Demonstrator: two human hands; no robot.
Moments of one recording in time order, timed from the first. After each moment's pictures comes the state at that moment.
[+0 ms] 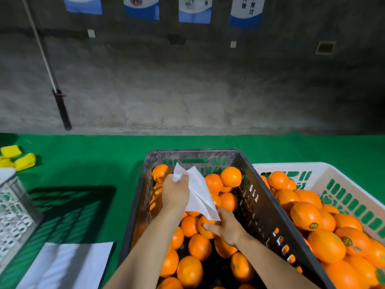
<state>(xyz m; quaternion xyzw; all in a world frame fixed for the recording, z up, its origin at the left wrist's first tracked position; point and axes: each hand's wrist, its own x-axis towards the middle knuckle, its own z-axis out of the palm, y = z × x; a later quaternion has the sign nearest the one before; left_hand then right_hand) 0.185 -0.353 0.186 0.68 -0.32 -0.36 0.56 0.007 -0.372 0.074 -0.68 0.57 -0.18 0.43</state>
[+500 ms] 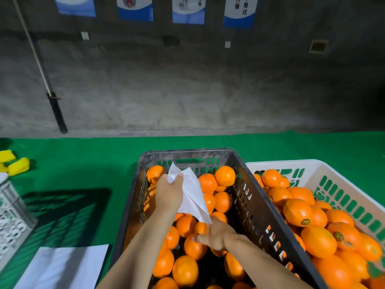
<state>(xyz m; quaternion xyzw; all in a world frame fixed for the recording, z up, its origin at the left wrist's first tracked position) 0.185 -0.349 0.187 0.68 -0.36 -0.33 0.54 0.023 -0.355 0.100 -0.75 0.58 0.04 0.33</state>
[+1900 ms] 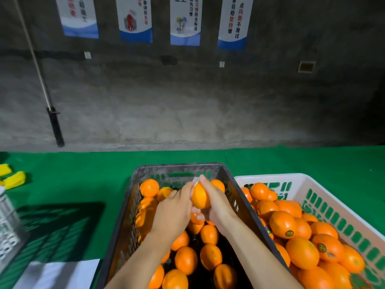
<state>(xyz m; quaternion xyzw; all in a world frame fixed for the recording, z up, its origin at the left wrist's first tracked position) 0.161 -0.312 0.203 0.59 -0.73 0.16 0.30 0.028 -0.355 0.215 -0.43 0.46 -0.42 0.65</state>
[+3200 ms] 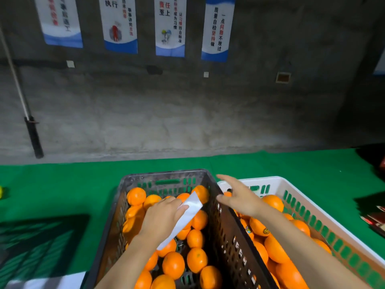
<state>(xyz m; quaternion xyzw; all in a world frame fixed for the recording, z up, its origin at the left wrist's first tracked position) 0.163 -0.322 0.200 0.60 -0.77 0.05 0.22 -0.091 -0.361 0.265 -0.77 0.54 -0.24 0.24</state>
